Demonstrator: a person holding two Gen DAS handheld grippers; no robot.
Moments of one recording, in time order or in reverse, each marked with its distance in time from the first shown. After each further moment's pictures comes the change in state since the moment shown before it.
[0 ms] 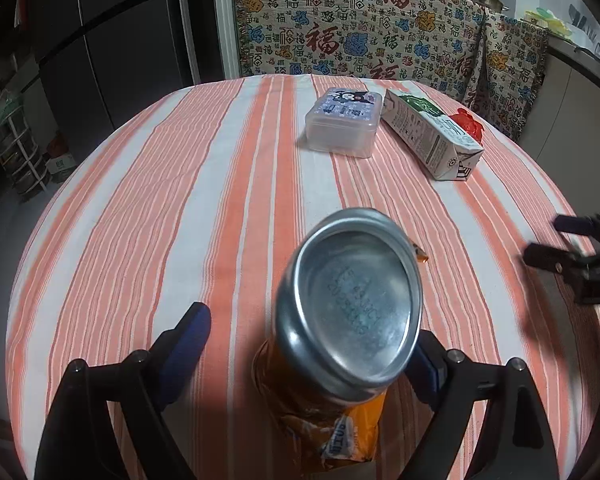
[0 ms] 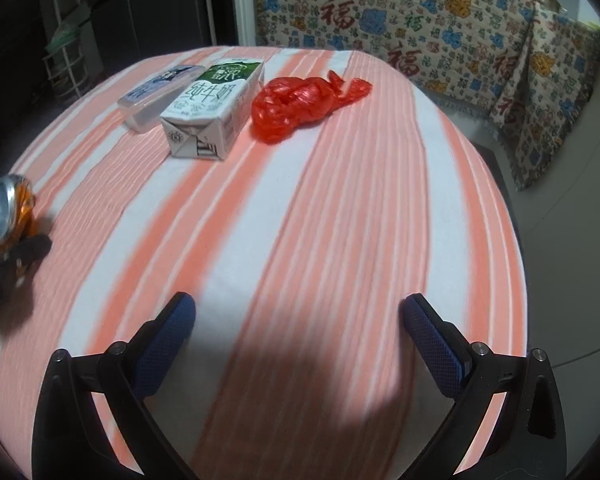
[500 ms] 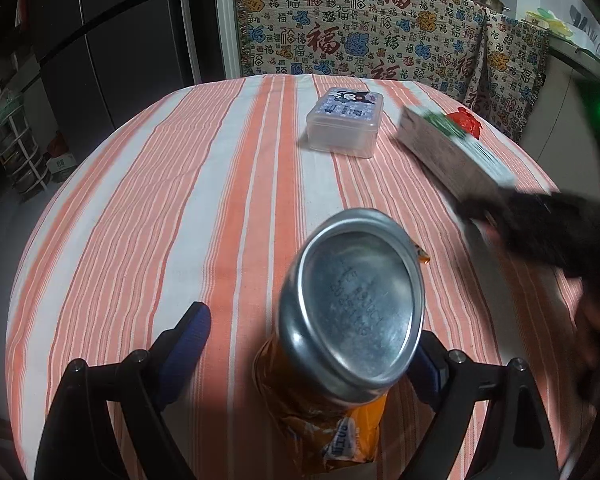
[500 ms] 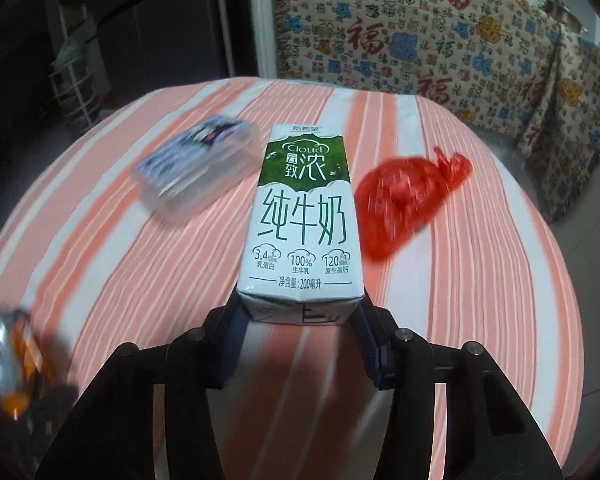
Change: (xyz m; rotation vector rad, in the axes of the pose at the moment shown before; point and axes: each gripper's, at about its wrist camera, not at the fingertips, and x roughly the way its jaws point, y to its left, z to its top) left arm 0.002 0.000 0.001 -0.004 0.001 0.002; right arm 0.021 0.047 0.020 -0.023 -0.104 -0.006
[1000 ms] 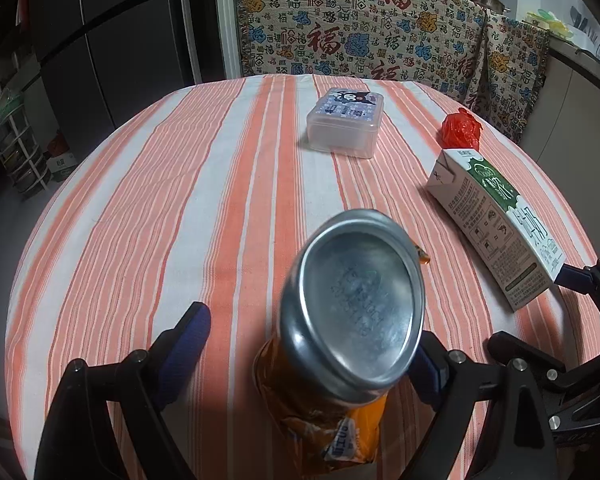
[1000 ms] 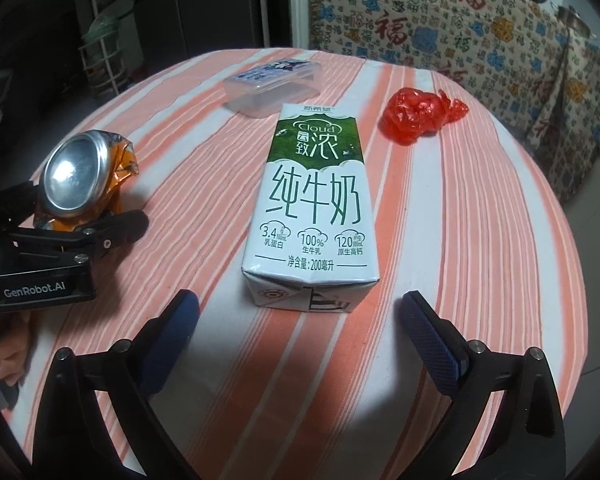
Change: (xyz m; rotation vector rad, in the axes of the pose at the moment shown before) left arm 0.000 0.000 0.001 -0.005 -0.001 0.000; right arm -0.036 0.020 -0.060 -0.031 0.031 0.036
